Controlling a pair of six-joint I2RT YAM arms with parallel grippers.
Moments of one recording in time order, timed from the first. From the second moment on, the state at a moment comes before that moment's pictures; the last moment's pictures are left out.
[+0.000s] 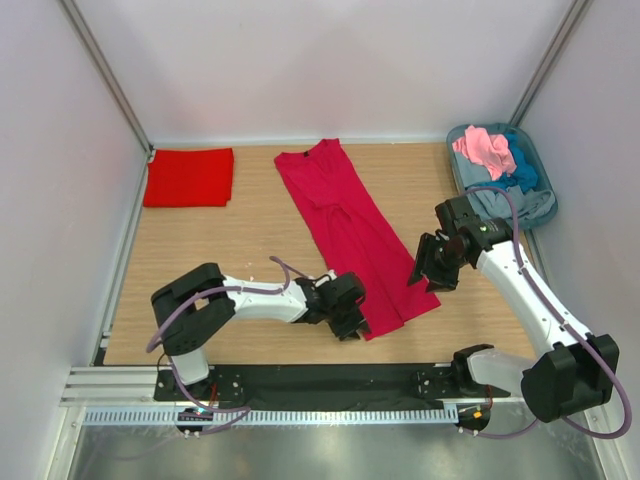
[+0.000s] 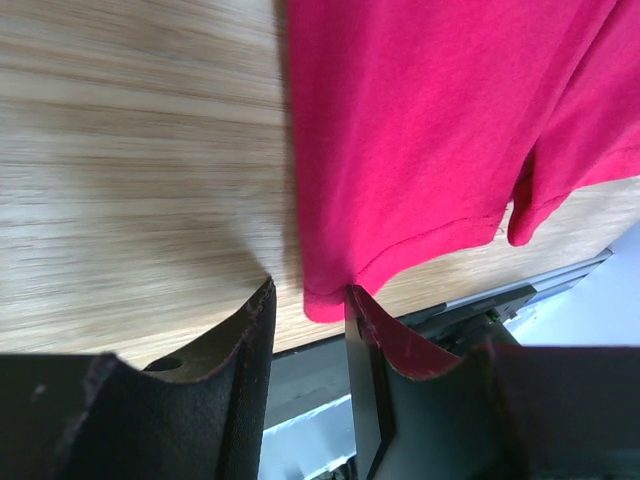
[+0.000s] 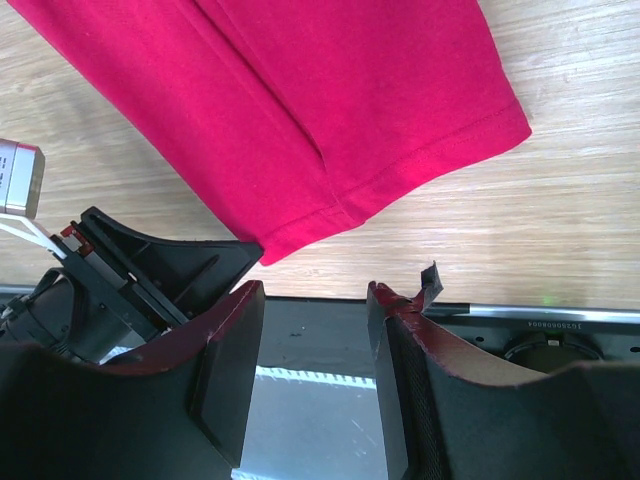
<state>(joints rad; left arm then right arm) -1.15 1.75 0.94 -0.23 0.04 -1.60 0.26 1.17 1.02 -1.10 -0.16 0.57</state>
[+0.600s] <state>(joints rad) -1.12 1.80 1.00 -0.32 0.10 -1.59 0.26 1.19 1.02 -1.10 -0.14 0.56</state>
